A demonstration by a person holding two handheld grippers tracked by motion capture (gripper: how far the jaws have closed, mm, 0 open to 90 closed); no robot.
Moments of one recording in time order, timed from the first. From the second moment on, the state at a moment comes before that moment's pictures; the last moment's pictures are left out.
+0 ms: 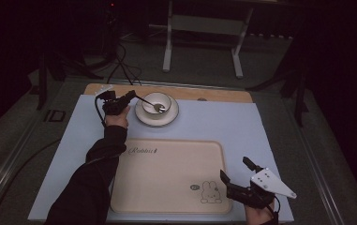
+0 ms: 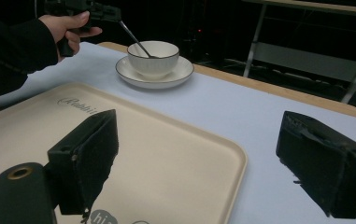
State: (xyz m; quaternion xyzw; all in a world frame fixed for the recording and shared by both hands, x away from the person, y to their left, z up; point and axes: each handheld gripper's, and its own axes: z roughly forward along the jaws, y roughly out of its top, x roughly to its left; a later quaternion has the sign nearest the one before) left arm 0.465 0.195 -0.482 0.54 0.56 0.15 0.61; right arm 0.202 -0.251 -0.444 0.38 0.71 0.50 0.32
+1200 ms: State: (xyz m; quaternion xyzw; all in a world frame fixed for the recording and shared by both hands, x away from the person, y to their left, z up) left arm 0.434 0.212 -0.398 0.60 0.50 0.17 0.60; right arm 0.203 -0.251 -0.443 0.38 0.71 0.51 0.32
